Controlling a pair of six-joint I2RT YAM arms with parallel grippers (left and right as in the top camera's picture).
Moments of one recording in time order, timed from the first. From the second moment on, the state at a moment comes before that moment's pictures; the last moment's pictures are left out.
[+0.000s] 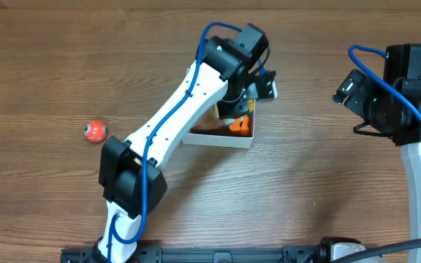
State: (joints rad) left arm -0.64 2.11 2.06 -1.32 0.04 0.75; right arm -0.02 1.34 1.56 -1.27 0.11 0.55
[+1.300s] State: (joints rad) left arm -0.59 2.10 2.06 -1.46 0.08 0.44; right arm -0.02 1.34 1.56 -1.29 0.11 0.56
